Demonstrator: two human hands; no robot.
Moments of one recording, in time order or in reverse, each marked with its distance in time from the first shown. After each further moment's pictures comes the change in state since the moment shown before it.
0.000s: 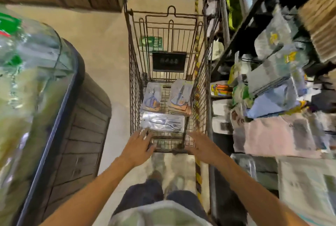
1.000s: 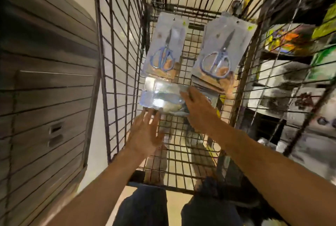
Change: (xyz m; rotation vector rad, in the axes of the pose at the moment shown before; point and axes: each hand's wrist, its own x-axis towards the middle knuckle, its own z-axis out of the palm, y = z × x) left_hand 0.194 -0.081 0.141 -0.226 -0.267 -0.312; right_hand 0.335 0.066 0.143 -0.178 -0.041 -0.208
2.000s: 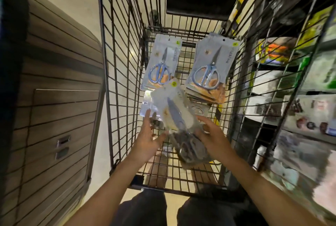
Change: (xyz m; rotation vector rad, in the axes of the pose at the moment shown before) left_hand -0.017 0.026 -0.018 -0.987 0.090 -0.084; right_hand -0.090 -0.001 -0.041 0.925 0.045 0.331
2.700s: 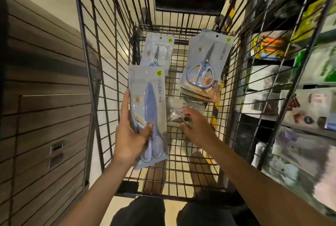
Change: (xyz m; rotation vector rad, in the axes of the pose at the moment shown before) left_hand -0.004 0.037 -0.020 -0.099 0.239 0.260; right_hand 0.043 -0.001 0.019 -0.222 0.027 -0.013
